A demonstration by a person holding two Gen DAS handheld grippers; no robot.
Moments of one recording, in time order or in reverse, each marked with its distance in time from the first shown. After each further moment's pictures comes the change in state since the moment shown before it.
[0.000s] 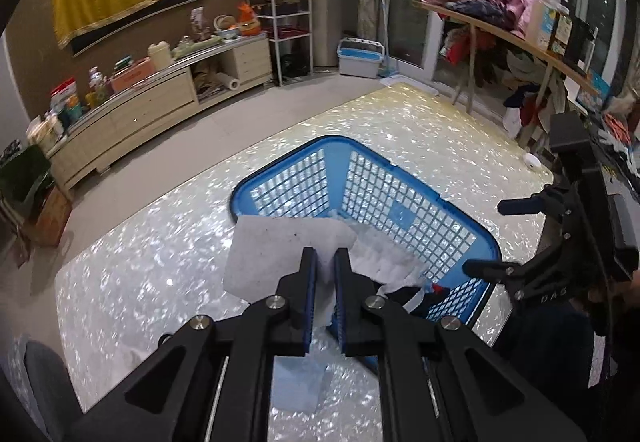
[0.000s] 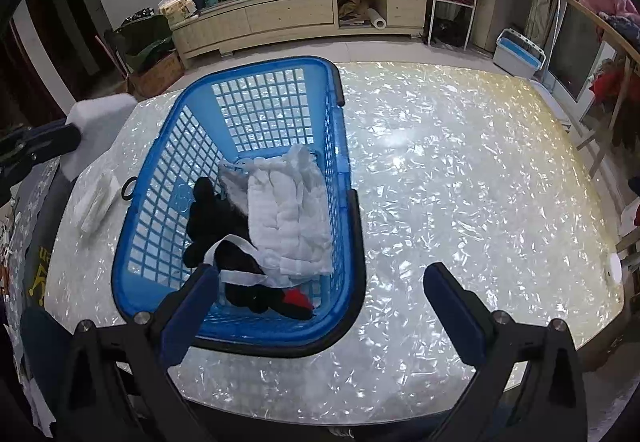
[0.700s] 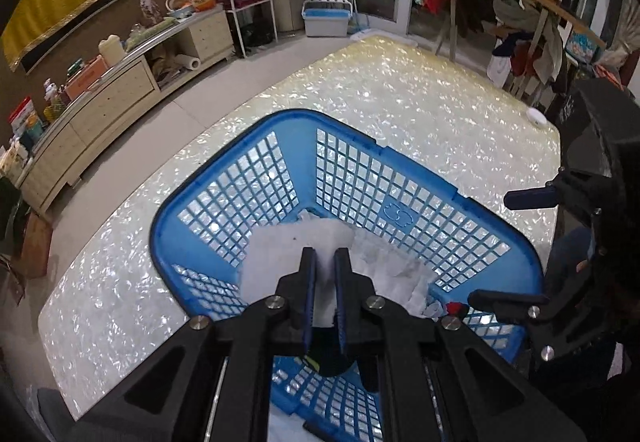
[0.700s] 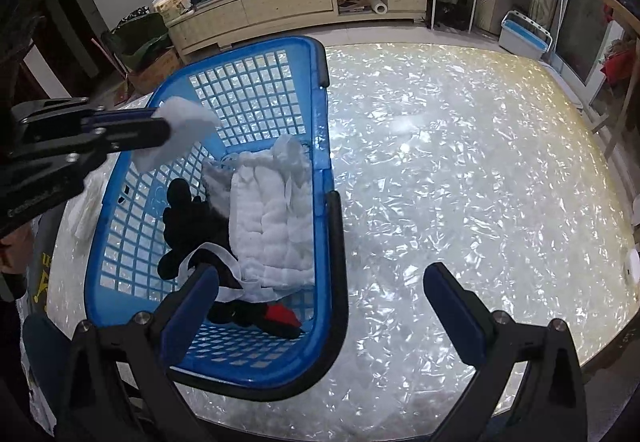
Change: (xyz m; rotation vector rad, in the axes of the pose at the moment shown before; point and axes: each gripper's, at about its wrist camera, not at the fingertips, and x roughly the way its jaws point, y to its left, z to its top) left arm 0.101 -0.029 0.034 0.130 0.145 -0.066; right arm 0.023 -0.015 0.007 0.023 0.040 0.047
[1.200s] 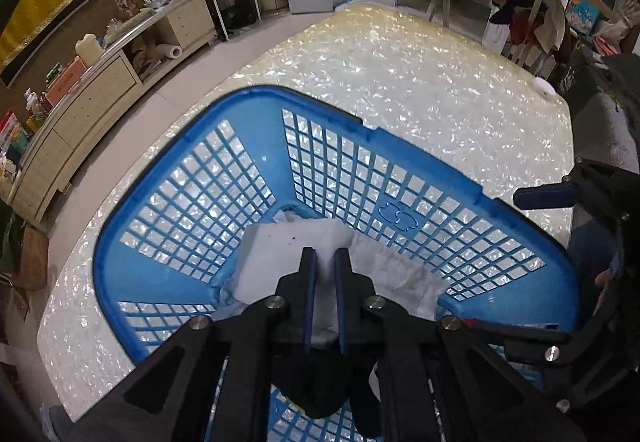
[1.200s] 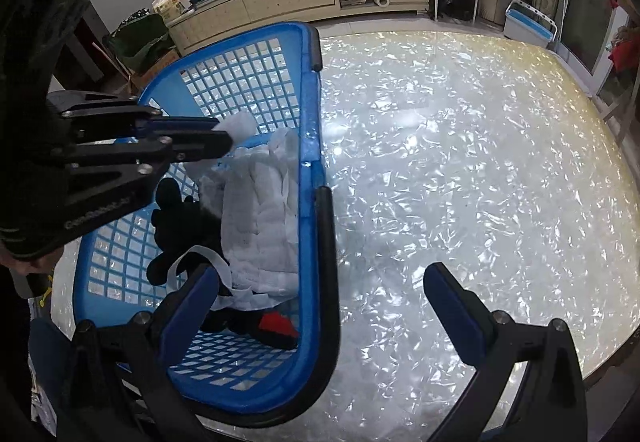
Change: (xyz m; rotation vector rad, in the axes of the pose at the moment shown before) left arm 0.058 -0.018 0.021 0.068 0.093 -0.007; right arm 0.012 -0.005 0.005 0.026 0.019 0.032
